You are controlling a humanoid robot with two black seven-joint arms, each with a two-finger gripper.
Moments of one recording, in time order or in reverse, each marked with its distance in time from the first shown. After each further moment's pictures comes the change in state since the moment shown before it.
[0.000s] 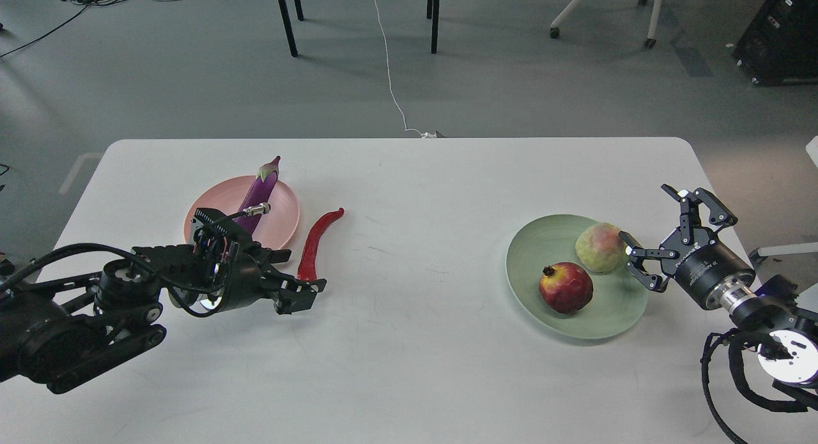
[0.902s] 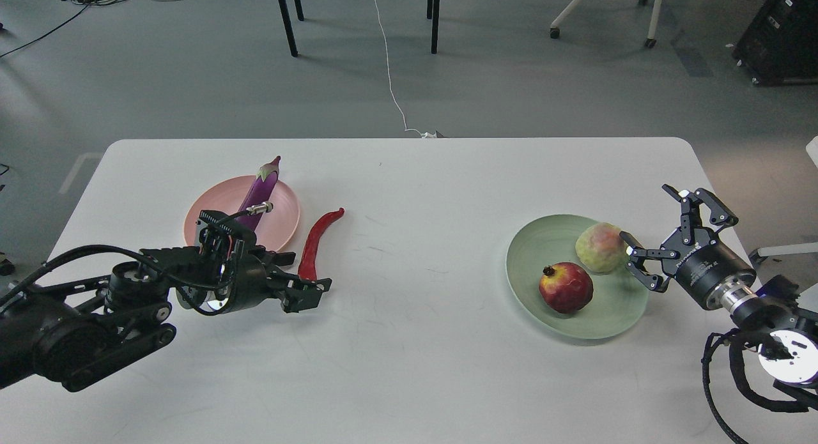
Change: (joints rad) left arm 0.008 -0.044 -0.007 0.045 -0.047 -0.005 0.000; right arm 0.000 -0.001 0.000 -0.002 0.000 -0.001 0.000
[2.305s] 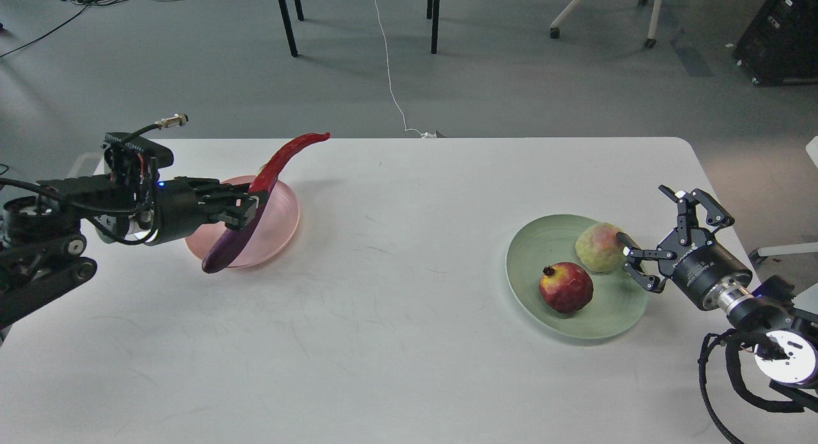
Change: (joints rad) left arm -0.138 0.269 -0.033 -0.022 -0.172 0.001 -0.051; right arm 0.000 0.013 0.000 0.000 -0.001 -0.004 0.000
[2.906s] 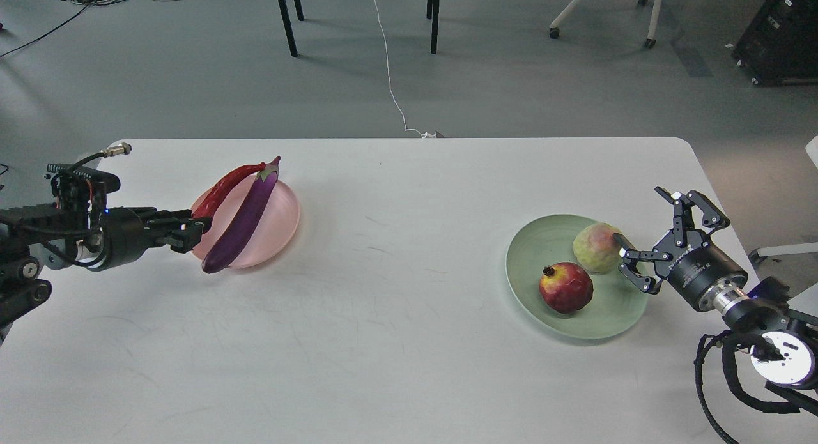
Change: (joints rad) left arm 0.082 0.030 -0.014 0.109 -0.005 0.002 -0.031; right arm -0.003 0.008 0.000 0.000 -0.002 0.001 0.000
